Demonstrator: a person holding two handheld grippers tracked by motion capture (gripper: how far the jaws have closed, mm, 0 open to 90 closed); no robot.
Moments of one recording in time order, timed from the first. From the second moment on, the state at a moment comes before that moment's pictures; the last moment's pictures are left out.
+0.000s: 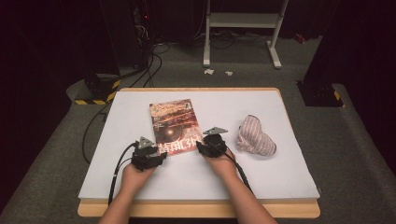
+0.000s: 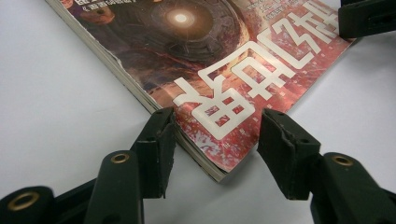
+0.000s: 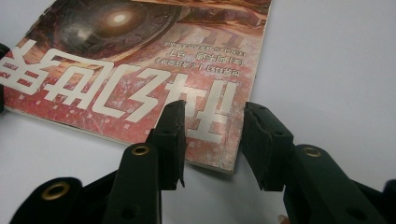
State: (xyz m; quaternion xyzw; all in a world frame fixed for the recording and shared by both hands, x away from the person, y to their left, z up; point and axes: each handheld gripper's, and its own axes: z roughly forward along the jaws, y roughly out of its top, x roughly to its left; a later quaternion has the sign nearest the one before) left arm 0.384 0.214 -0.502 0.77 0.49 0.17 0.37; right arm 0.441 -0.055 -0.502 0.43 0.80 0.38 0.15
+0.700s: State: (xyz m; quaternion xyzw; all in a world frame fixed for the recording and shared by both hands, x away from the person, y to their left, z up) left arm 0.350 0.167 -0.501 0.81 0.42 0.14 0.38; right arm 0.373 -0.118 -0.502 0.44 0.79 0.38 0.18
